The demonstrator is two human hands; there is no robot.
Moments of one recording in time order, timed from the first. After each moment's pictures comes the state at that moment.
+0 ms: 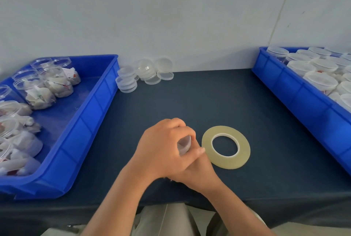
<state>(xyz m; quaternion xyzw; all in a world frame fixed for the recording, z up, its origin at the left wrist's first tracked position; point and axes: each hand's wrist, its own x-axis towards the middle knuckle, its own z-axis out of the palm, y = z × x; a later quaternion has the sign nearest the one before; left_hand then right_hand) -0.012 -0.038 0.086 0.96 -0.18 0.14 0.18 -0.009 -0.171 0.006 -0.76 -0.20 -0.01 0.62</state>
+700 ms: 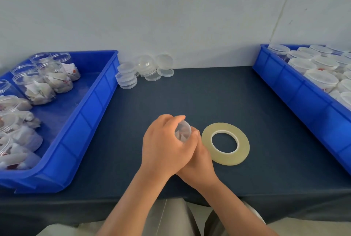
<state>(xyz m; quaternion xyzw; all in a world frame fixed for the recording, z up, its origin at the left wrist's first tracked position) -0.018 -0.059 0.067 0.93 0.00 0.22 0.29 -0.012 -0.166 0.000 -0.82 -0.13 -0.09 0.55</state>
